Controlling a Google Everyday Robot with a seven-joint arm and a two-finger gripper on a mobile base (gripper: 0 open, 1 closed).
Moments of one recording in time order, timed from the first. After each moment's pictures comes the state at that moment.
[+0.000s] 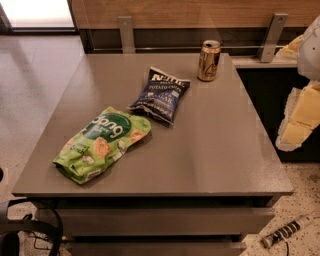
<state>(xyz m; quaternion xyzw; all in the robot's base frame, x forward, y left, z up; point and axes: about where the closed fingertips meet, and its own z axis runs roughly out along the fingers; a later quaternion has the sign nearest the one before) 0.438 -0.215 0.984 -0.60 0.78 -0.04 0.17</state>
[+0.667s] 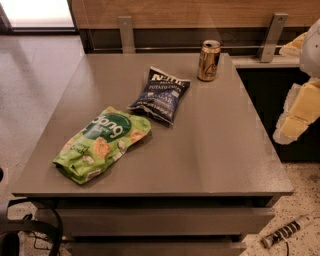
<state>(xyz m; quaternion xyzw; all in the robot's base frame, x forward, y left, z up) 0.451 -0.222 0.983 -0.58 0.79 -0.04 0.20</state>
